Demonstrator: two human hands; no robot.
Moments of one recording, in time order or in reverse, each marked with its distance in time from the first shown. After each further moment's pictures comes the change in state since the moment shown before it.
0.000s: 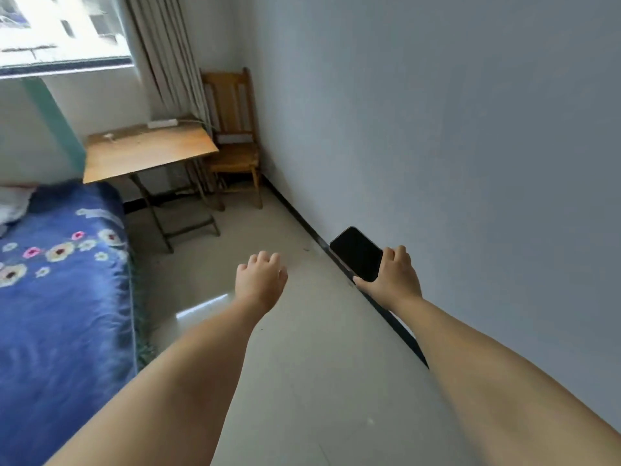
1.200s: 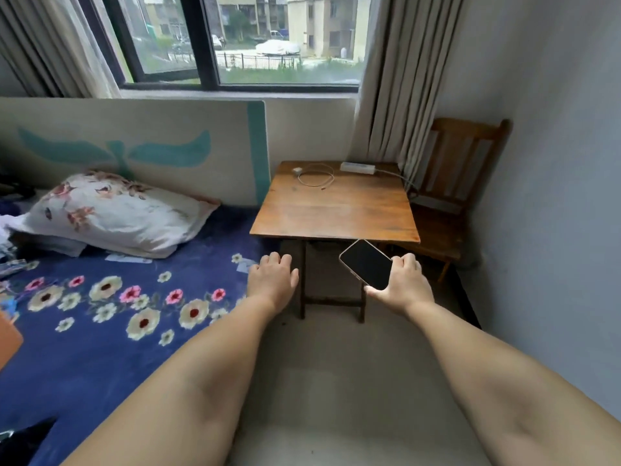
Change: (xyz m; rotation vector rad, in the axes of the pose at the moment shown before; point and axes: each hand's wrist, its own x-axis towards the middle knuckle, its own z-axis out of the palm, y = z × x) left_hand 0.492 -0.582 -0.036 0.146 0.059 -0.607; right_hand 0.609 -0.598 0.294 0.034 -0.232 -0.596
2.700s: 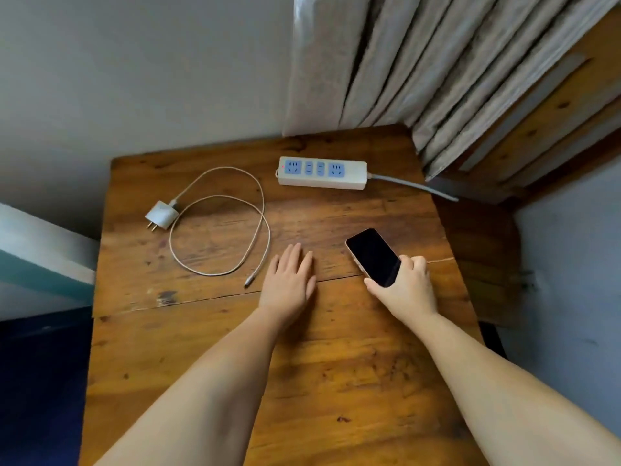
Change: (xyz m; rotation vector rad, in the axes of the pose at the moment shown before) left_hand 0.791 0.079 0.362 -0.109 -0.434 0.425; right_hand 0.742 0.146 0.255 0.107 -0.226 0.594
